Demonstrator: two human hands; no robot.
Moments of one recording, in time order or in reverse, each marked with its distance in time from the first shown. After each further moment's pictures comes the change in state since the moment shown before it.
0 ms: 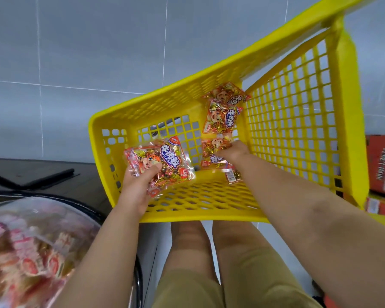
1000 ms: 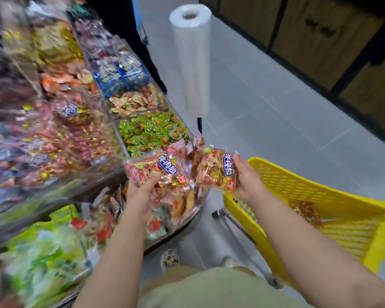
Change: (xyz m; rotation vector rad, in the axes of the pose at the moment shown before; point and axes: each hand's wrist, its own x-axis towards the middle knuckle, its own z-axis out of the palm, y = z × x) left_hand -0.362 -0.087 -0.166 -0.863 0.575 0.497; right_hand -0.424 -0.063 0.053 0.380 -0.891 -0.625
